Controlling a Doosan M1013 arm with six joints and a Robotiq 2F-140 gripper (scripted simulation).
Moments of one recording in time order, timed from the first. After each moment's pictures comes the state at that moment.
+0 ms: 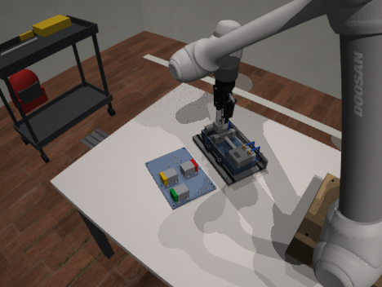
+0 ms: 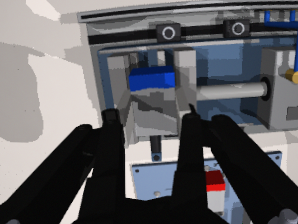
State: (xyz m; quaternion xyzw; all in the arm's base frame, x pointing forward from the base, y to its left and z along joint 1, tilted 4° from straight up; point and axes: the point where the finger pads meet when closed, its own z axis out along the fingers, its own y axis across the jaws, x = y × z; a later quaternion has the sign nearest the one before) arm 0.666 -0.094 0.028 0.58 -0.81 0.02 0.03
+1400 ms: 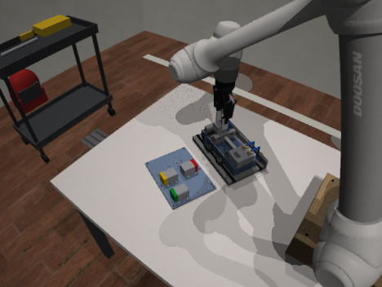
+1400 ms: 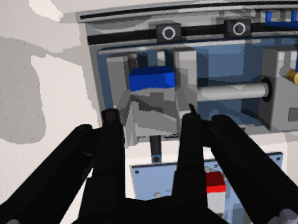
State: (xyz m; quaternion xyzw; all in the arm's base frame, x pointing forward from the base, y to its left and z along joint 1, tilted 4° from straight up) arm 0.666 -0.094 0.024 0.58 -0.81 0.02 0.03
